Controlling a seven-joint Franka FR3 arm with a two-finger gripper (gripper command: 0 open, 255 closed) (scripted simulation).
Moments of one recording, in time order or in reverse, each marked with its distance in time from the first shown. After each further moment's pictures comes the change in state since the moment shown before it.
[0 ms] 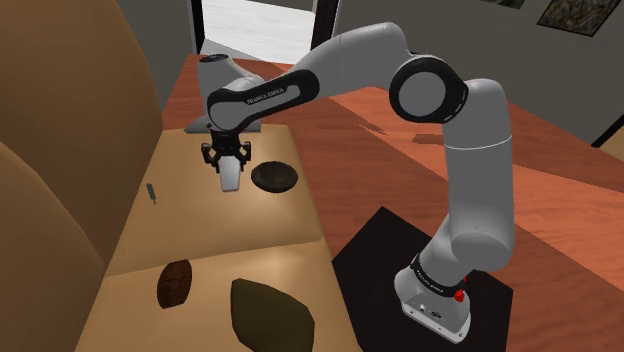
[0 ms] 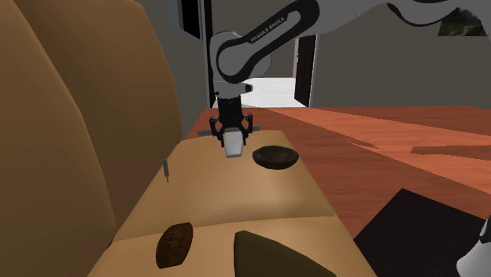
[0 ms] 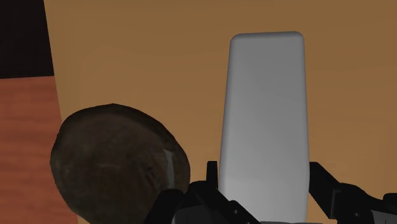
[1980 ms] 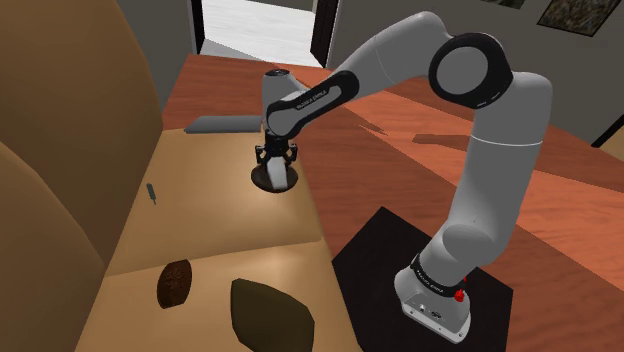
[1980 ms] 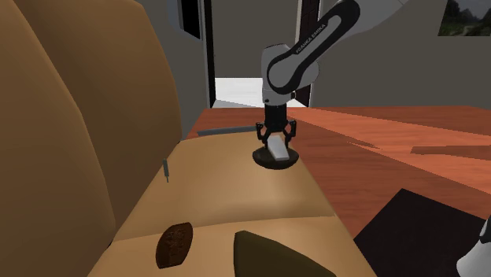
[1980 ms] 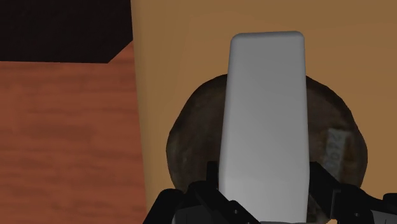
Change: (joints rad) arm -0.195 -0.228 -0.051 -0.445 0.037 0.238 -0.210
